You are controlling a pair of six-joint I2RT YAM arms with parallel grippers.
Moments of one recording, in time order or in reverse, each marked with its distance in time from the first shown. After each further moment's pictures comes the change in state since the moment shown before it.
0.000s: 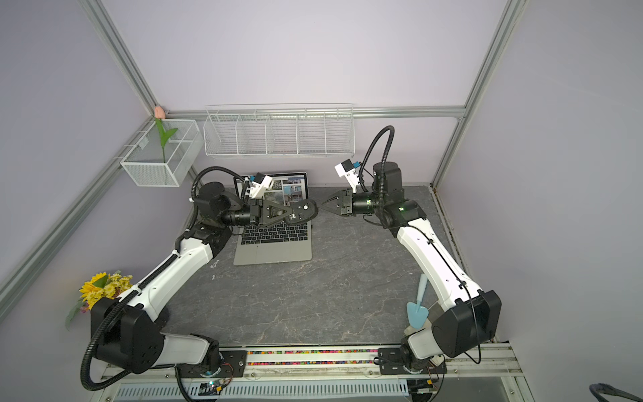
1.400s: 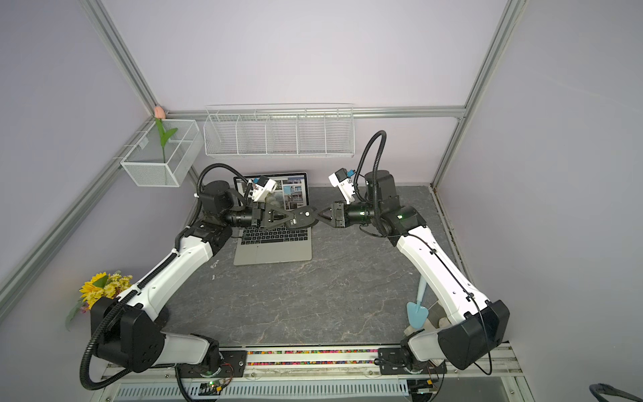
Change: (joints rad) left arm -0.005 0.010 0.036 -0.179 0.023 0.154; right arm 0.097 -0.063 -0.019 -0.154 0.238 -0.219
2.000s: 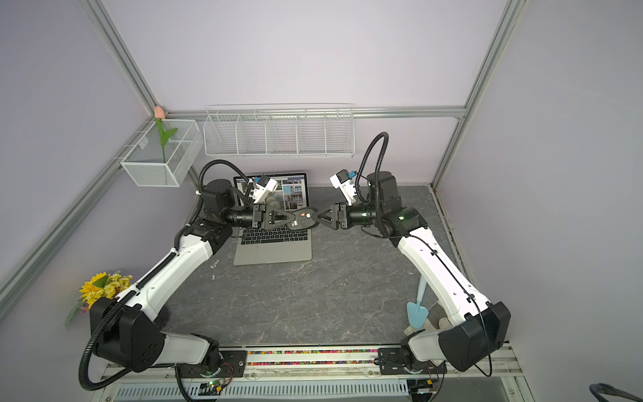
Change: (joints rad) left arm -0.020 0.003 0.032 -0.076 0.015 0.157; right arm -0.014 -0.005 -0.029 0.023 -0.066 -0.015
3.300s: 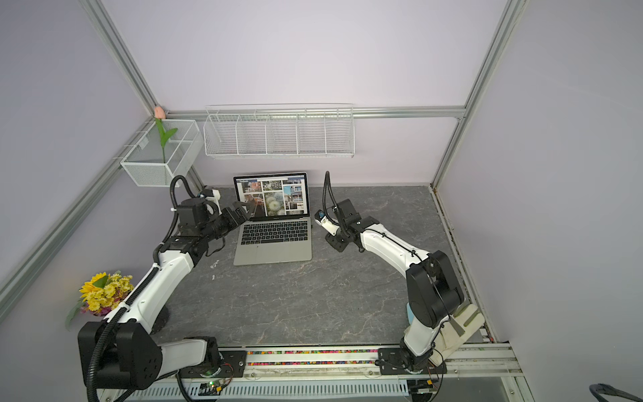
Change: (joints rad) left arm 0.282 -0.120 -0.210 -0.183 -0.885 0.126; right arm 0.087 0.325 -0.102 -0.057 0.786 -0.794
